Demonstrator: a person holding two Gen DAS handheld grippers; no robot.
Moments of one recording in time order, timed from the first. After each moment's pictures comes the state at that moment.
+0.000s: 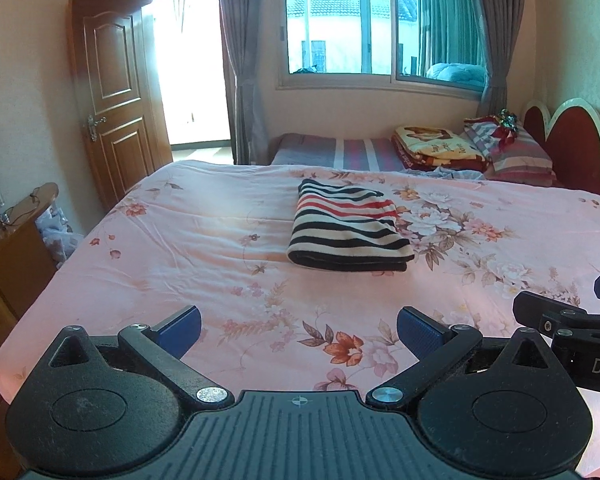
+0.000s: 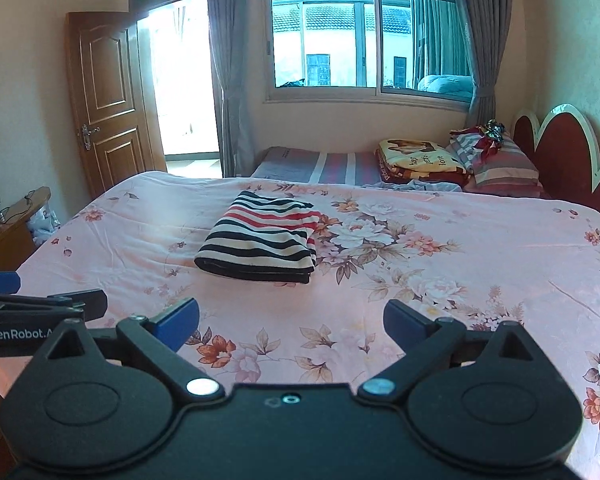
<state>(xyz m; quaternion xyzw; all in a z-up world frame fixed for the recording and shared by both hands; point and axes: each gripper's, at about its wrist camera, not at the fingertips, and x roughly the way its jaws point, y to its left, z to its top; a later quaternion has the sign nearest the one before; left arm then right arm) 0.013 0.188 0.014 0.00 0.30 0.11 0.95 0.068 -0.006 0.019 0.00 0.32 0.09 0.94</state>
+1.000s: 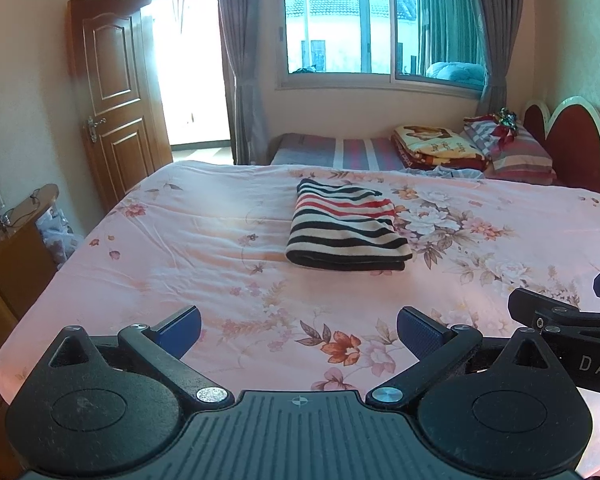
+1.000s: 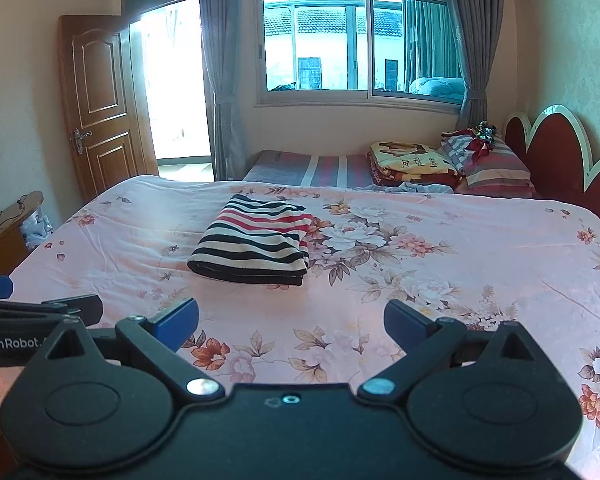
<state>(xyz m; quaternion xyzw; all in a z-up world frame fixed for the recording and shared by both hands) 0.009 0.179 0.017 0.00 0.30 0.11 0.95 0.062 -0.004 0.017 0.00 0.31 0.08 0.95</state>
